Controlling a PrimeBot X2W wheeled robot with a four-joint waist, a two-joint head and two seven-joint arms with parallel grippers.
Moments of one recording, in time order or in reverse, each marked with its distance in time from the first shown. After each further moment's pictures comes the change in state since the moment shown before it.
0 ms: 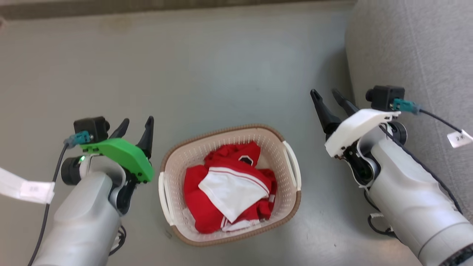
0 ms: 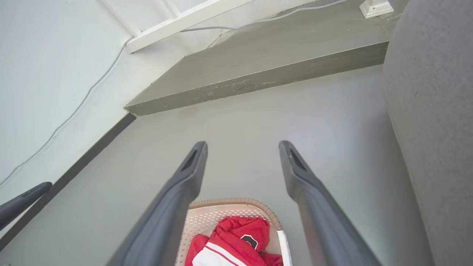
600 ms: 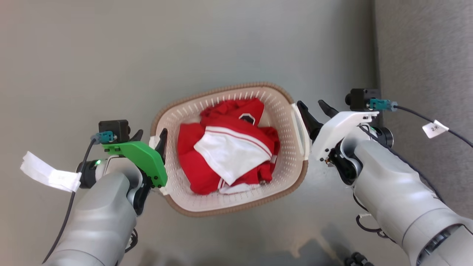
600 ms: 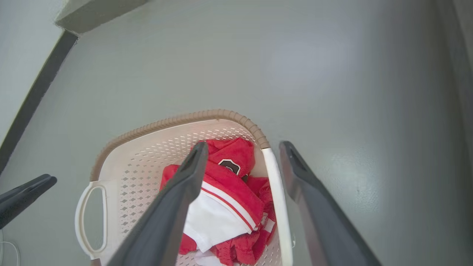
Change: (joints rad) left arm -0.090 -0.097 -0.179 0.242 -0.086 -0.002 0.002; right arm -0.114 0.085 0.203 0.249 0.139 0.000 0.000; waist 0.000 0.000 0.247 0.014
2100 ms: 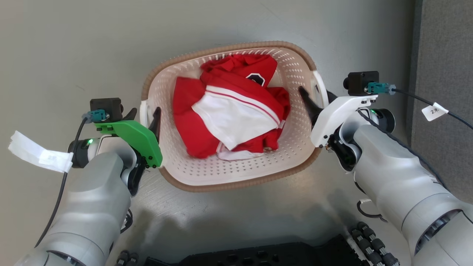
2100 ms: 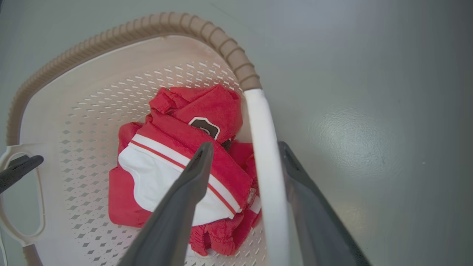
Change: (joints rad) left arm -0.083 0.006 0.007 0.017 0.012 0.000 0.009; right arm -0.077 0.003 0.052 0.035 -0.007 0.000 0.000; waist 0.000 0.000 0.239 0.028
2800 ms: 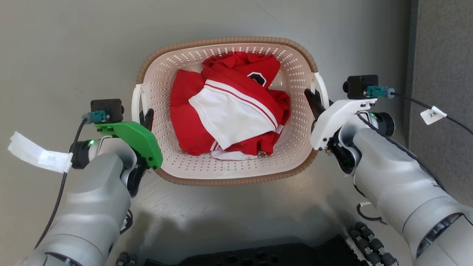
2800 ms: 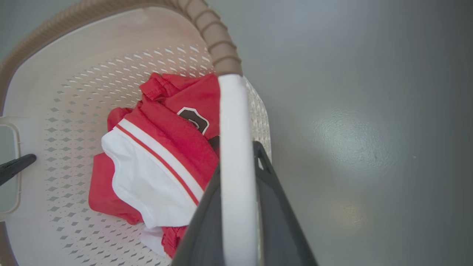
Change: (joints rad) left arm 0.012 0.008 0.005 -0.022 -0.005 0.000 0.017; right arm 0.024 -0.004 -0.002 -0.036 0.000 -0.011 0.007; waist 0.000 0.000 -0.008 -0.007
